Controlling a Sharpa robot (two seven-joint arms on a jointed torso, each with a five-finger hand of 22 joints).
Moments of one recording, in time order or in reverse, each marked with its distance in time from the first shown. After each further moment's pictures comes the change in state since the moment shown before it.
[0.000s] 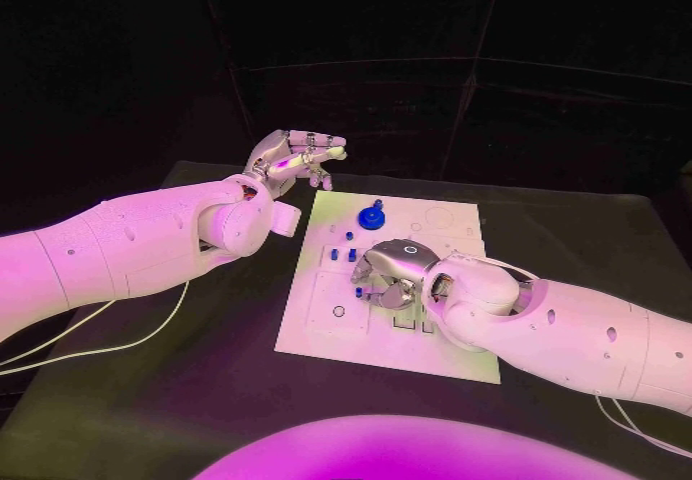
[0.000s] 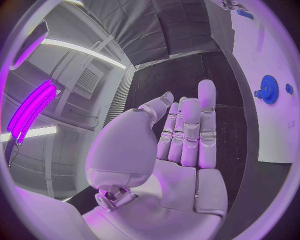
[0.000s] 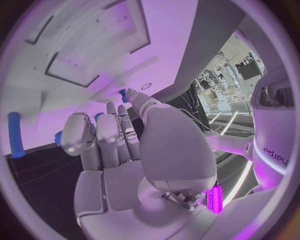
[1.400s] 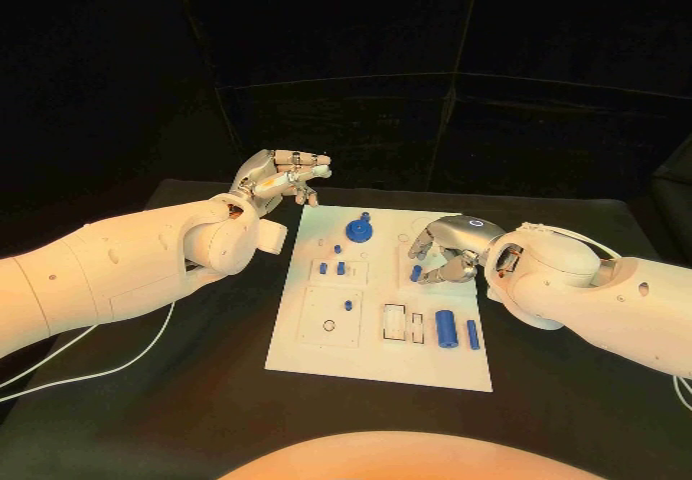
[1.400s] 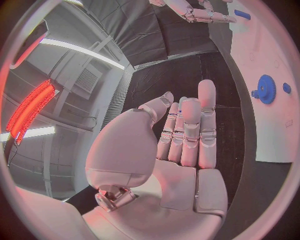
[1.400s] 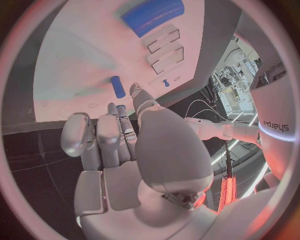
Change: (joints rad) left arm 0.000 0.001 -0.008 -0.012 0.000 0.010 -0.008; left_hand 0.000 0.000 0.000 0.000 0.000 0.000 0.000 0.000 0.000 0.000 0.000 0.000 0.001 0.000 0.000 0.000 -0.002 0.000 0.000 0.000 -0.004 -0.001; right arm 0.128 -0.250 0.001 0.082 0.094 0.062 -0.055; right_hand 0.081 0.078 -0.315 0.015 0.053 -0.042 -0.035 0.005 0.004 -0.042 -0.028 0.113 -0.001 0.002 -0.010 0.018 -0.025 0.000 0.017 -0.017 -0.006 0.000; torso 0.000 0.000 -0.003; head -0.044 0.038
